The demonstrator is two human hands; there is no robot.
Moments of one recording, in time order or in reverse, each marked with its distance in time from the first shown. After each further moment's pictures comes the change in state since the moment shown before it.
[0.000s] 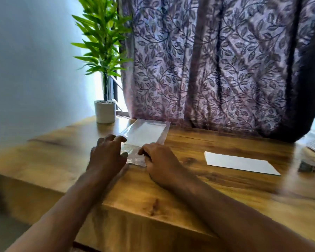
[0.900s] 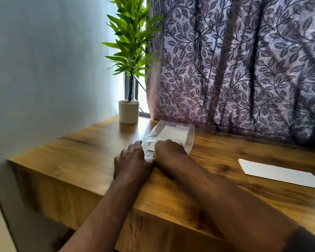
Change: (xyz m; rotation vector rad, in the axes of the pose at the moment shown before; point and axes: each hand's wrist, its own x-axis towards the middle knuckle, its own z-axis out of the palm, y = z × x) left_hand 0.007 -0.038 0.011 -0.073 -0.037 -0.177; right_hand 0.101 -0.030 0.058 -0.463 -0.212 0.253
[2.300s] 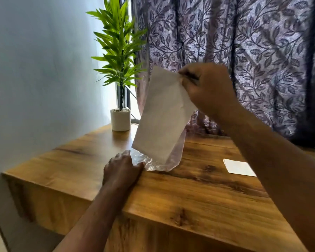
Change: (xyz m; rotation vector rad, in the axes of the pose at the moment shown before) left_hand 0.000 0.001 -0.002 0.107 -0.023 -0.034; right_hand -0.070 0.075 -0.181 0.330 0.949 -0.379
